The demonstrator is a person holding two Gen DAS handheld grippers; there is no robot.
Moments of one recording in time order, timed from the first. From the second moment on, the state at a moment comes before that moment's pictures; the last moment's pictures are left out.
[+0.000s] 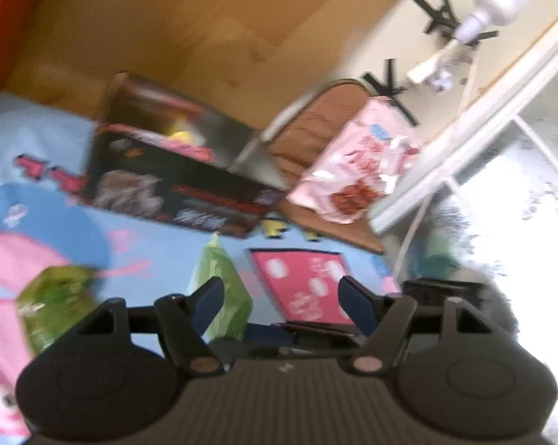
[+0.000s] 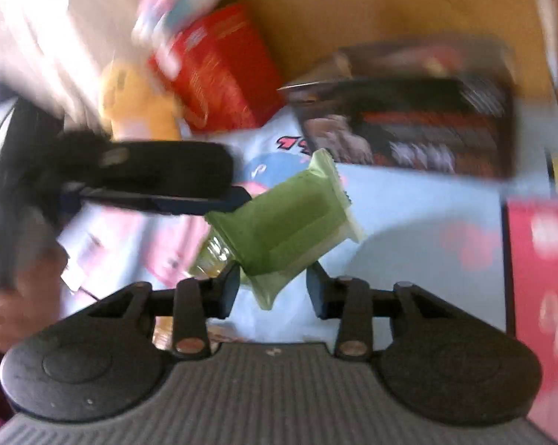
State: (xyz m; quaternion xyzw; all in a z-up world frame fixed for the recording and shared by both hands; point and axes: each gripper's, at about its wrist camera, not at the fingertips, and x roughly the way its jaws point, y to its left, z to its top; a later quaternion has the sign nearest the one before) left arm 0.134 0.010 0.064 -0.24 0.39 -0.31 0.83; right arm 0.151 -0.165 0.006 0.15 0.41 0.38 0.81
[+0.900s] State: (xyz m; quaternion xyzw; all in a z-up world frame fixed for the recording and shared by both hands) left arm 0.185 -0.046 -0.003 -0.19 0.47 -0.29 0.81; right arm 0.119 -0.221 -0.002 -0.02 0.30 0.21 0.93
